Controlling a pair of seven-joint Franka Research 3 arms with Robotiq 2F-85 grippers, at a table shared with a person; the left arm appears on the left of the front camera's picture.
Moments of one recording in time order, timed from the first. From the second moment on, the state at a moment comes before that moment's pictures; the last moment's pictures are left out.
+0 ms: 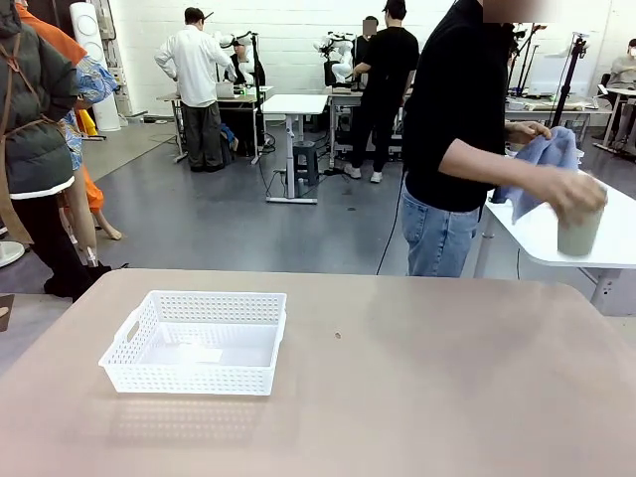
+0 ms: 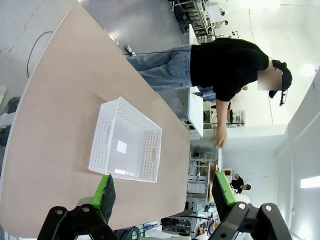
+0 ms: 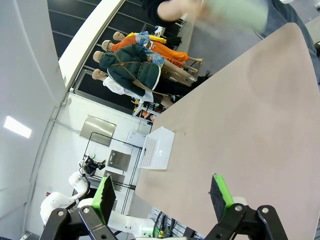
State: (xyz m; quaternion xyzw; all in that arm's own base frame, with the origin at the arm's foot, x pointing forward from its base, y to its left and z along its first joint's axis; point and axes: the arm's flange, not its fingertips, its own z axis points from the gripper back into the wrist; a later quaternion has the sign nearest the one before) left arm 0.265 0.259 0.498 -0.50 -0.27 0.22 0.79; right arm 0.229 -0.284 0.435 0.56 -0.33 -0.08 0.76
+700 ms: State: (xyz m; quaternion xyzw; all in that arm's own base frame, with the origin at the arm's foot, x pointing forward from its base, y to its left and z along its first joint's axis) left arm 0.265 0.259 0.498 -0.50 -0.27 0.22 0.79; right arm 0.229 -0.284 0.435 0.56 -0.33 -0.08 0.76
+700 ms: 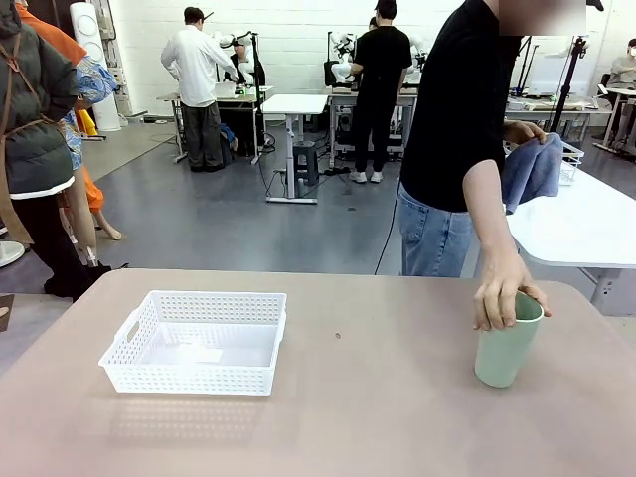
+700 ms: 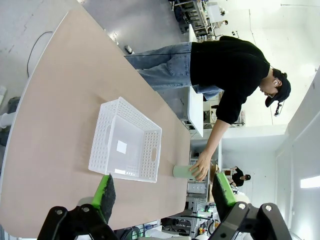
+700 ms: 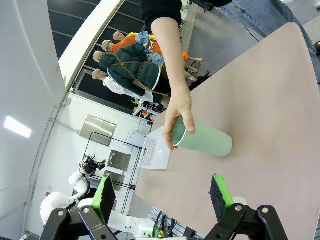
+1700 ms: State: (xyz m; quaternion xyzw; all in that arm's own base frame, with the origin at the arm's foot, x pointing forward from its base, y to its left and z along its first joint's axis) left arm 0.330 0.160 0.513 -0.27 -0.19 0.14 0.93; right arm 0.262 -0.192 0.378 0.45 -0.35 0.36 0.74
